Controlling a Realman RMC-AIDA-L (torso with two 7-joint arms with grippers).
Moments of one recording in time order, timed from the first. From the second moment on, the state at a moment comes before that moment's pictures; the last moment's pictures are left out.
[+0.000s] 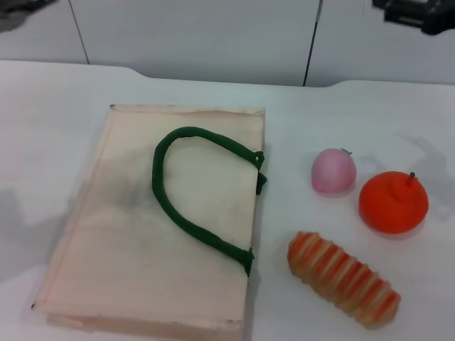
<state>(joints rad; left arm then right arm) -0.72 -1.91 2.86 -0.61 -0.93 1.98 -1.84 0.41 2.04 -1.16 -1.28 1.47 0.96 -1.46</state>
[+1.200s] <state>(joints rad) -0.51 -2.04 2.41 0.07 -1.31 1.38 -0.13 0.60 2.03 -0.83 -0.04 2.87 1.17 -2.86</state>
